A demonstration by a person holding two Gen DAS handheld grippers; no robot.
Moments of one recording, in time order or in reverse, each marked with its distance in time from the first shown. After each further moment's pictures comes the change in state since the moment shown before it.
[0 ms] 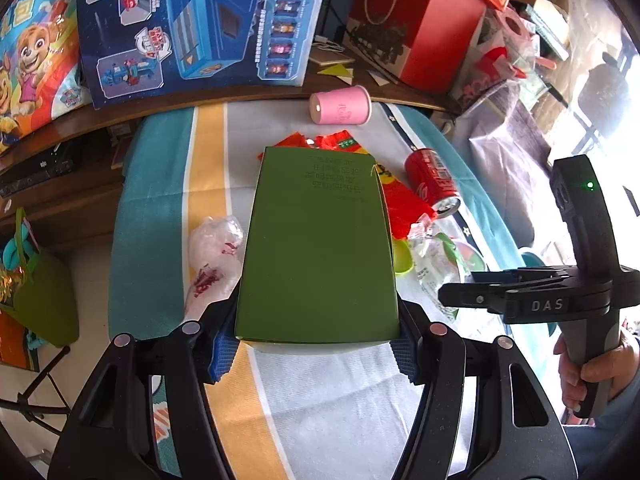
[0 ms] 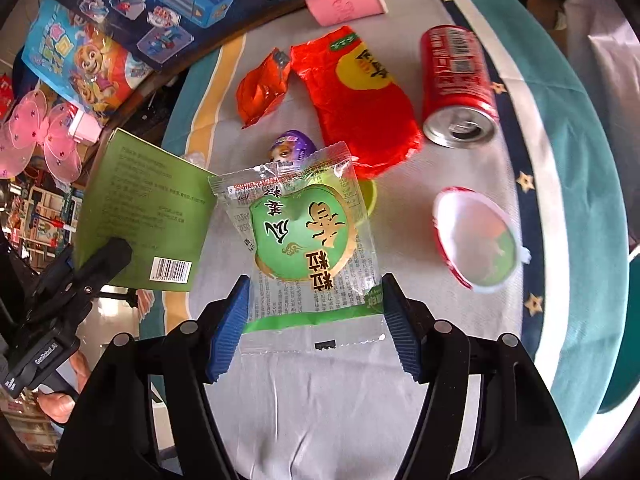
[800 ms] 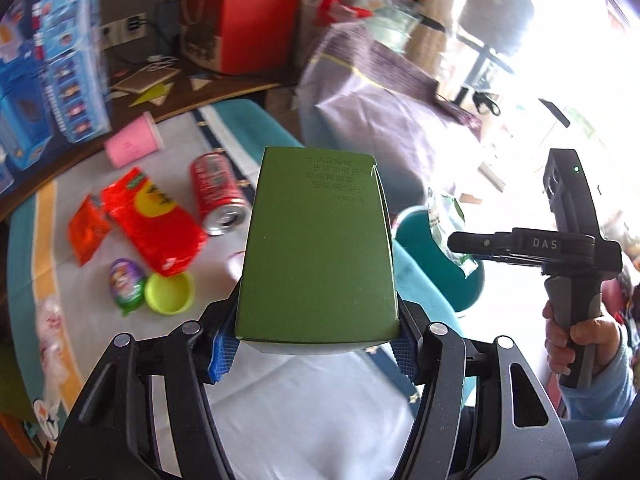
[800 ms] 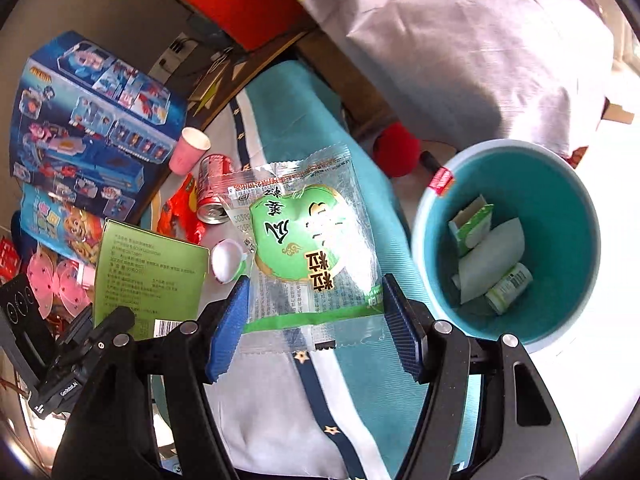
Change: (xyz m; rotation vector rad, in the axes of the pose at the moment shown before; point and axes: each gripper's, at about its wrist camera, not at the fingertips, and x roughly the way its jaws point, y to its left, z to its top) left arm 0.025 -0.216 0.008 0.322 0.061 -0.244; right arm -0.151 -0.216 -0.104 0.435 -0.336 0.023
